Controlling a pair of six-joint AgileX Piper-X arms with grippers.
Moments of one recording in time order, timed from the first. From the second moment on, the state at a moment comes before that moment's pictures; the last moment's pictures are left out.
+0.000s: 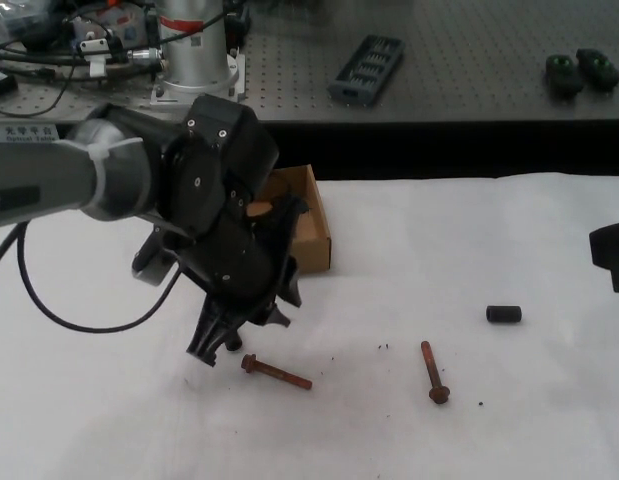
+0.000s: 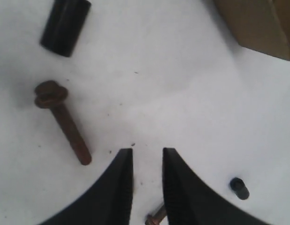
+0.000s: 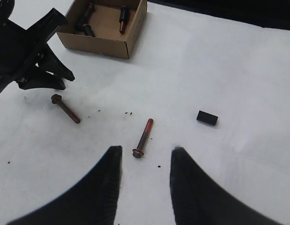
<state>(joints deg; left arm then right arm) -29.8 104.3 -73.1 39.2 12.1 -86.7 34.4 47.8 -52.0 49.9 2.8 9.4</state>
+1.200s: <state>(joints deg) -32.1 109.7 -73.2 43.2 5.1 -91.5 34.4 50.5 -52.0 49.9 2.9 9.4</state>
